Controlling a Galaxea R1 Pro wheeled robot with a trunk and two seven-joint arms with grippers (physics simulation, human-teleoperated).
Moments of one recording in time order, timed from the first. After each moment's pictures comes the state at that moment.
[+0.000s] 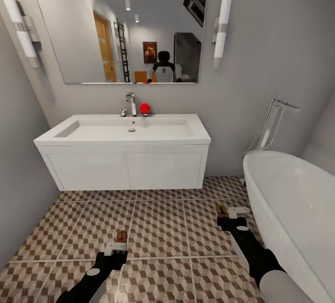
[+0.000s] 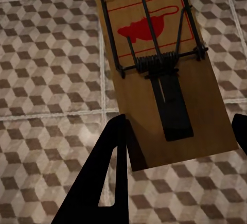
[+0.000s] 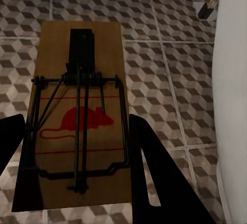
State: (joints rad) left arm -0.44 0.04 -0.27 -0.49 0.19 -0.01 0.09; right arm -0.57 -0.04 0.04 -0.67 0.01 0.25 -0.16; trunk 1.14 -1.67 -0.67
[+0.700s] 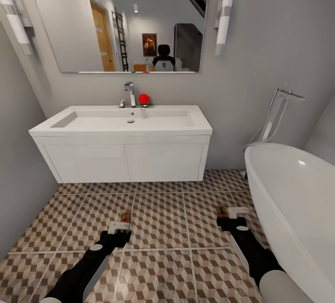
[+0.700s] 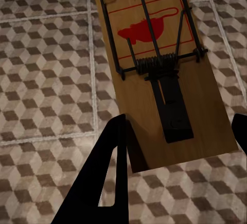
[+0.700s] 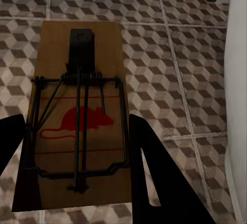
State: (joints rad) left arm -0.44 0.07 -0.27 -0.79 0.19 0.22 0.09; right arm -0.57 -0.04 0.04 -0.67 0.01 0.25 -0.16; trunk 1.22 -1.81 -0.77
